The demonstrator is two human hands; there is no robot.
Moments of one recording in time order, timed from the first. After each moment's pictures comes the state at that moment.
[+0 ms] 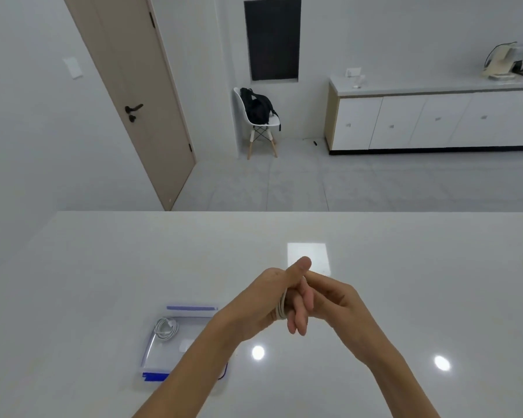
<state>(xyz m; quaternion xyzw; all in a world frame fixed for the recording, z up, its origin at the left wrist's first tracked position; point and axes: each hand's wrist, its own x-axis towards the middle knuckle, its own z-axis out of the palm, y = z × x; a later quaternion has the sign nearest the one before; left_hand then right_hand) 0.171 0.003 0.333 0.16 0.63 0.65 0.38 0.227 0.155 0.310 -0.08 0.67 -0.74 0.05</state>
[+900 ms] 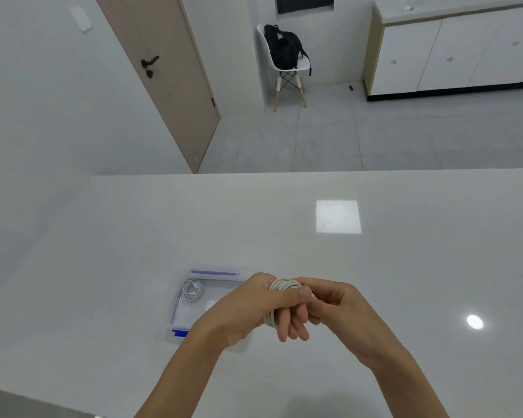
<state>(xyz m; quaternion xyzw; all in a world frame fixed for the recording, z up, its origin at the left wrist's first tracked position) 0.181 -0.025 0.323 0.05 0.70 0.59 0.40 0.218 0.146 0.279 -0.04 0.66 -0.73 0.18</state>
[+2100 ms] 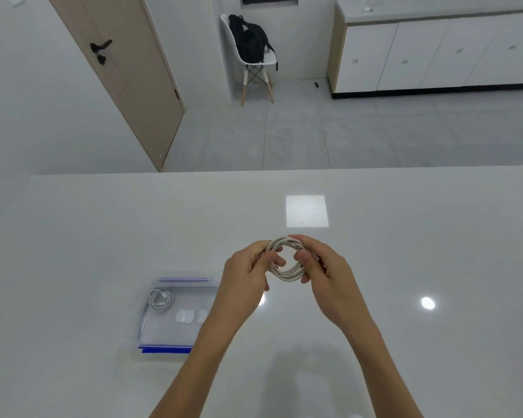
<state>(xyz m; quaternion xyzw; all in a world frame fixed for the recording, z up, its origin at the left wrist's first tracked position) 0.137 0.002 0.282 0.05 0.84 0.53 0.10 0.173 0.153 0.269 0.09 0.79 -0.60 -0.03</state>
